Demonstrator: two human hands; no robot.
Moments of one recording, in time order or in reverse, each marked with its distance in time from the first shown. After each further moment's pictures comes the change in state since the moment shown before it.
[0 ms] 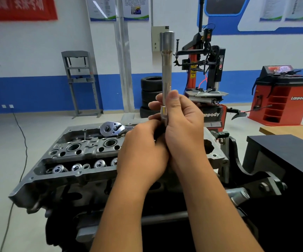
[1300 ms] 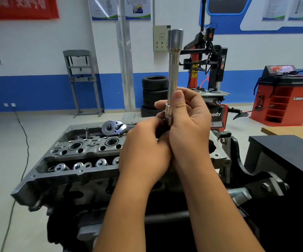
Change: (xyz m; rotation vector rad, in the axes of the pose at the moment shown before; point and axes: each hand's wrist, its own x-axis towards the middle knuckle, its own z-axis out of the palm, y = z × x) left_hand 0.000 0.002 0.002 -0.050 0.019 -0.030; right_hand -0.003 0.000 -0.002 0.070 0.045 -0.079
